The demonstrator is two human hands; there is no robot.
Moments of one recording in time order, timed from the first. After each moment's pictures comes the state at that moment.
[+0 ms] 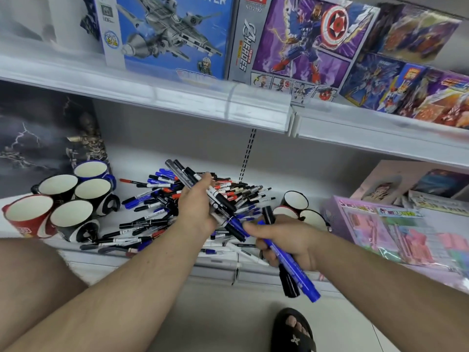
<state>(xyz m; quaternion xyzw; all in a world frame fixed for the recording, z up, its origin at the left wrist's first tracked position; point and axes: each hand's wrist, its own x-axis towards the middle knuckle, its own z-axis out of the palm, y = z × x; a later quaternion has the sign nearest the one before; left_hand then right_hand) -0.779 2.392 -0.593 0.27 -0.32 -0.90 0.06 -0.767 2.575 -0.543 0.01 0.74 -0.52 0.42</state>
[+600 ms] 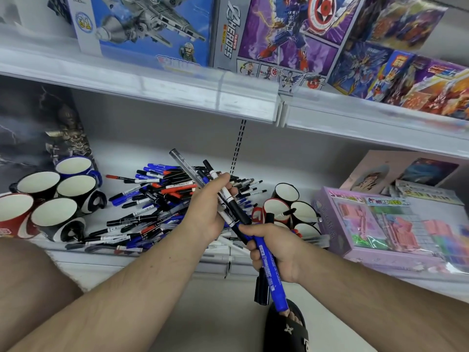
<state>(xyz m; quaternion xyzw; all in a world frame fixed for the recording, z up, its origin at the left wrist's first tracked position) -0.768 2.429 -0.585 0.20 -0.39 -0.90 0.00 -0.750 2.577 -0.571 0.18 0.66 -0.62 0.39</state>
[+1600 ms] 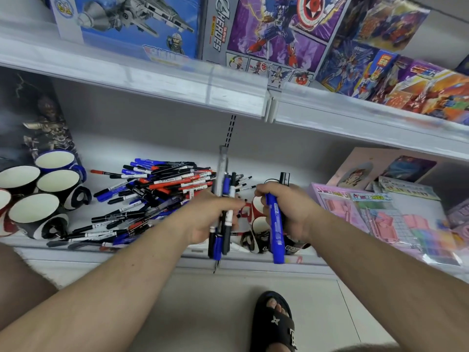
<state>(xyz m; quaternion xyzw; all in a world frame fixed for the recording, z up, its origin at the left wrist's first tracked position) -0.749 2.433 -0.570 0.13 -0.60 -0.78 -0.15 -0.785 2.599 -0.527 0.08 0.74 -0.63 0.22</state>
